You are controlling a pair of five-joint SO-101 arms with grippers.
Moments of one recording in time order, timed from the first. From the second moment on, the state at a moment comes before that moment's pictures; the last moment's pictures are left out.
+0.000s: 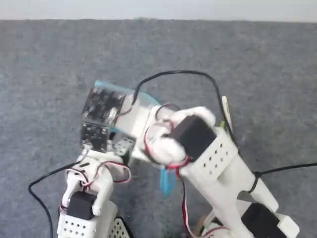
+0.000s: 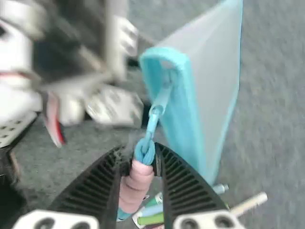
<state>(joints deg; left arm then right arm) 5.6 -103.2 88.7 53.6 8.6 -50.6 -18.6 -12.8 100.2 24.0</state>
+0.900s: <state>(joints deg) -14.3 -81.0 67.1 66.7 -9.5 -32.8 -23.6 16.3 80.9 17.0</state>
